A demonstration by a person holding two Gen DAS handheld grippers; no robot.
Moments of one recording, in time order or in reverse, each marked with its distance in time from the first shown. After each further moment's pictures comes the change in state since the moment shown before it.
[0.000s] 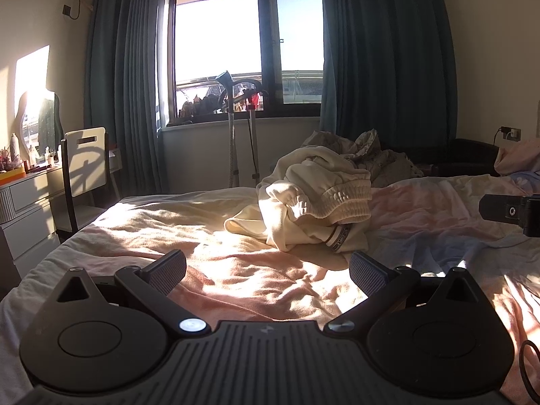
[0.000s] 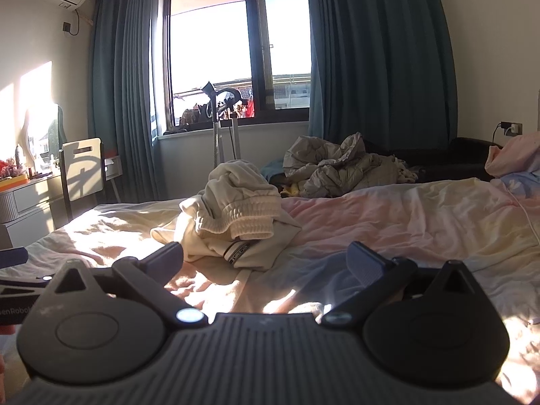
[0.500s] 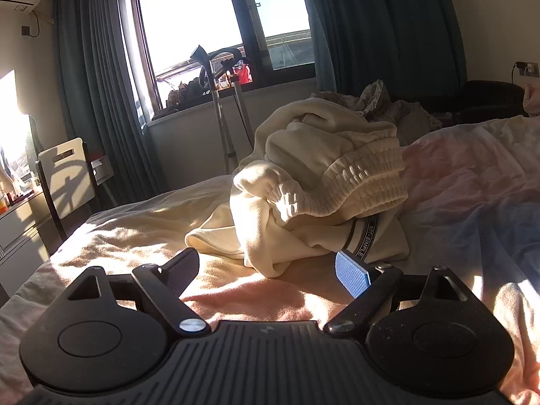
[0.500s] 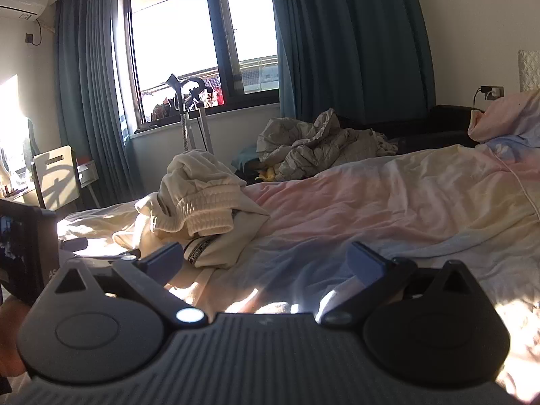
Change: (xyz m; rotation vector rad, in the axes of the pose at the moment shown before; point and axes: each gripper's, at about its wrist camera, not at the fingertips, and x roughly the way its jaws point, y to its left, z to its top) left arm 0.204 -0.063 0.007 0.160 0.099 0.090; right arm 0.051 -0.051 -0.006 0.096 0.064 -0.048
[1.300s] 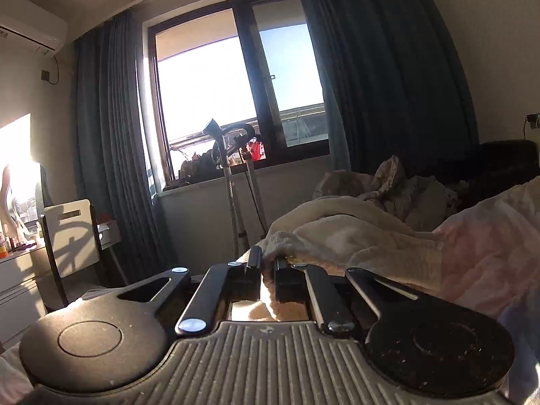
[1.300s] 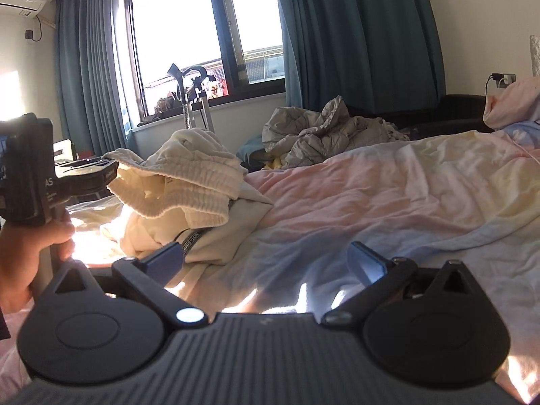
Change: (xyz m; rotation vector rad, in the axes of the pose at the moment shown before) left arm -0.008 0.013 0.050 -0.069 -0.280 -0.002; right arm 0.053 -0.005 -0.019 0.001 -0.012 0.032
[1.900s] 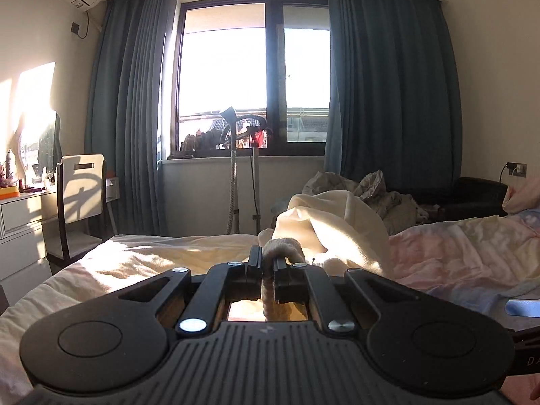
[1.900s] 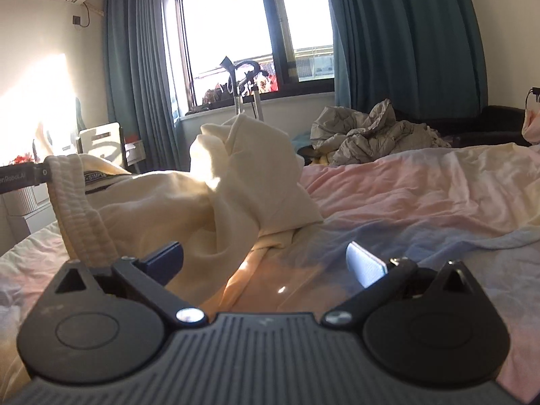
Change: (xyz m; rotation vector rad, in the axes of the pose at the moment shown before) left arm -0.155 0.084 -0.022 -0.198 0.070 -0.042; right arm -0.028 0.042 -0.014 -0.083 0.090 0.172
